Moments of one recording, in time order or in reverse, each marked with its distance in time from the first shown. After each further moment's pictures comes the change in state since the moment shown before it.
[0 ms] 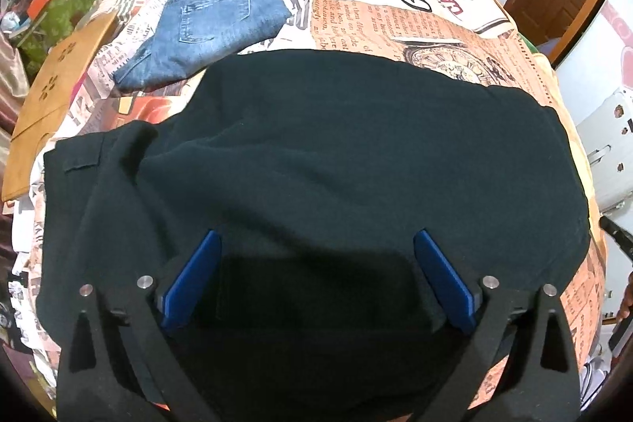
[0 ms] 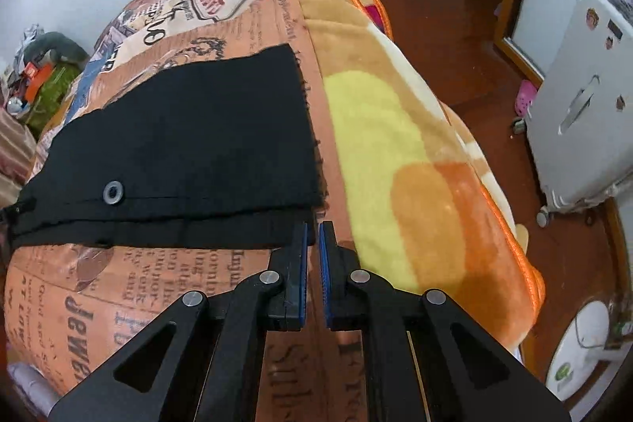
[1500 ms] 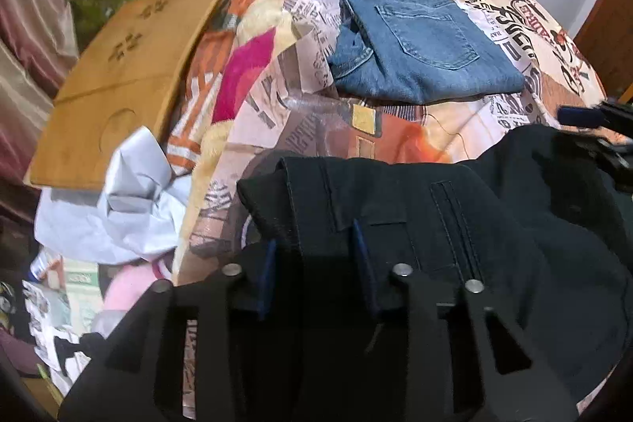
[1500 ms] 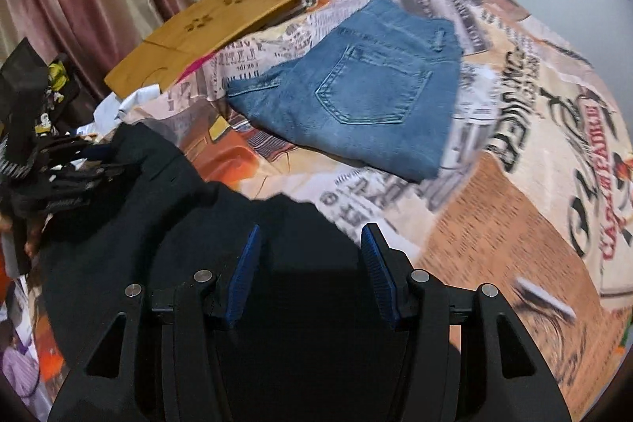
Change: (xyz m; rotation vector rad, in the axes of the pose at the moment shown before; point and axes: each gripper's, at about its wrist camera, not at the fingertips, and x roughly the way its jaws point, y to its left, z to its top) left arm 0.025 0.243 0.012 -0.164 -0.050 0.107; right arm 0.134 0.429 0.102 -0.814 0.135 0.335
